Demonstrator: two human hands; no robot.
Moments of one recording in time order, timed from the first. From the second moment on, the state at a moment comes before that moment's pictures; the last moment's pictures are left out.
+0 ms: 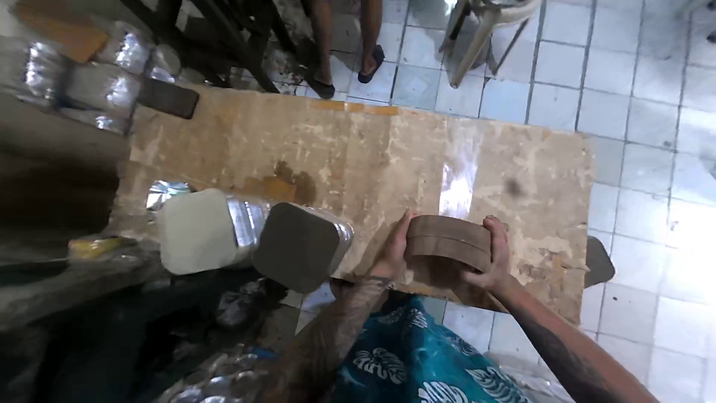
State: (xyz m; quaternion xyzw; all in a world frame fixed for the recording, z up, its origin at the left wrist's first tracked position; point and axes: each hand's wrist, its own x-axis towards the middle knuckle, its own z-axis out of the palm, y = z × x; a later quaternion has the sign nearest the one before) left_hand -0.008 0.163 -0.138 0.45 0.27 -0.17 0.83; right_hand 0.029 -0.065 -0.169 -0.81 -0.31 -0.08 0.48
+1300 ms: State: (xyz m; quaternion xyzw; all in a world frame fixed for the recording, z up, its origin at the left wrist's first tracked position) left_hand 0.070 0.115 -0.092 0.60 0.22 -0.18 0.75; right_hand 0.029 -0.126 -0.147 -0.79 -0.22 -0.13 0.55
